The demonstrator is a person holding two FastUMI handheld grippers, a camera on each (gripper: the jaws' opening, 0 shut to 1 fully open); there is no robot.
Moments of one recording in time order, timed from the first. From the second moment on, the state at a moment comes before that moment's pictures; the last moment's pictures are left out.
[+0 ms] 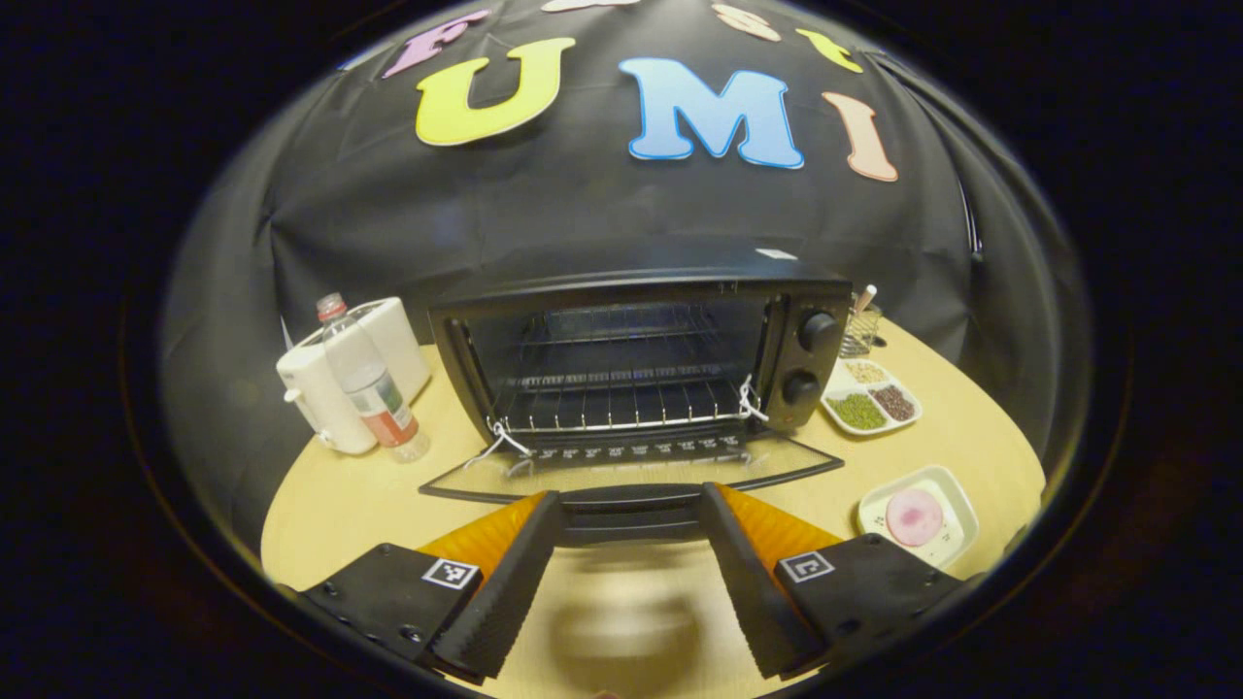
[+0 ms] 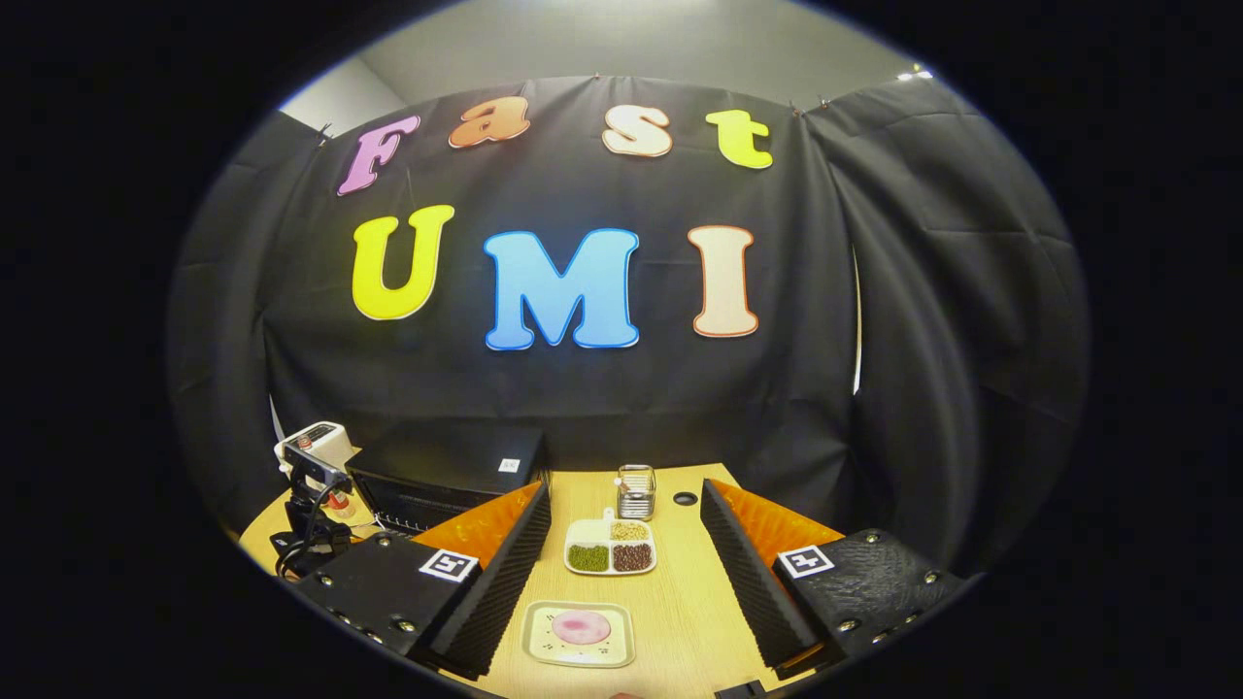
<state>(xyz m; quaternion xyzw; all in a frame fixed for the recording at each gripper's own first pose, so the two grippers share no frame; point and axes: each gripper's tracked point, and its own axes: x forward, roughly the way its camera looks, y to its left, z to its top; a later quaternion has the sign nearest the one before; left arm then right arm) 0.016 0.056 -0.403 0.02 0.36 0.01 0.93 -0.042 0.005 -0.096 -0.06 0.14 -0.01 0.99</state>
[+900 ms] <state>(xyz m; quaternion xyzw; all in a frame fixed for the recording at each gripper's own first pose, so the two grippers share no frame) 0.033 0.075 -0.122 -0.01 0.10 0.04 0.99 -0.020 -0.040 -0.291 0.06 0.43 0.03 0.90</state>
